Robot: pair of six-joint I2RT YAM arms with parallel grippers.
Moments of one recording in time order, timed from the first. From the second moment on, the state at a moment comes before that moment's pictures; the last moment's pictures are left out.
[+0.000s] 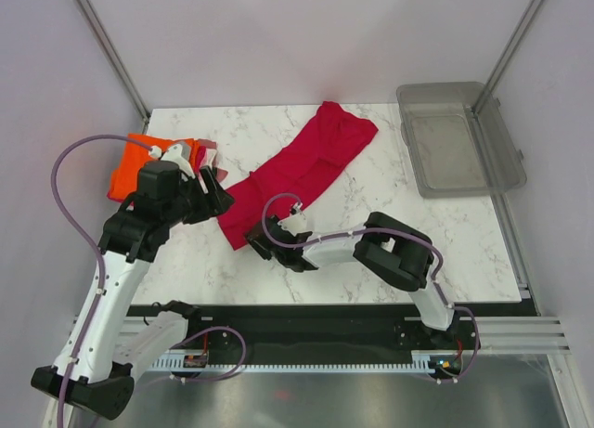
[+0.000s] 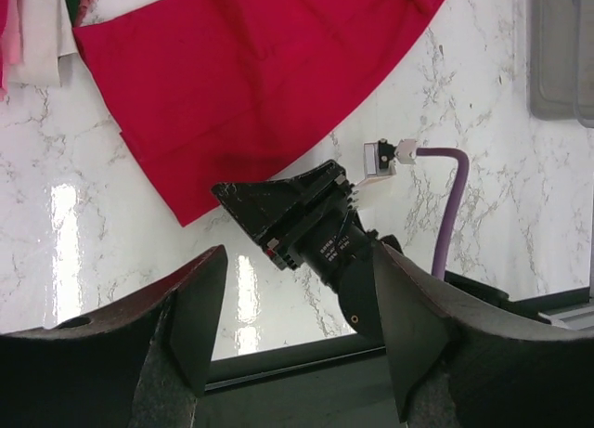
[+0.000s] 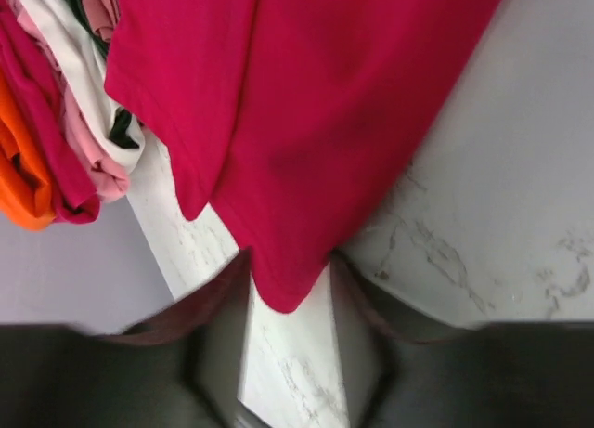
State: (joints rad) left arm -0.28 0.89 1.14 -0.88 0.05 -0.52; right arm 1.12 2.09 1.22 0.17 0.42 1.70
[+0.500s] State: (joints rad) left arm -0.28 0.86 1.06 -0.86 0.12 -0.51; right arm 1.10 1.83 0.90 0.12 0.41 1.49
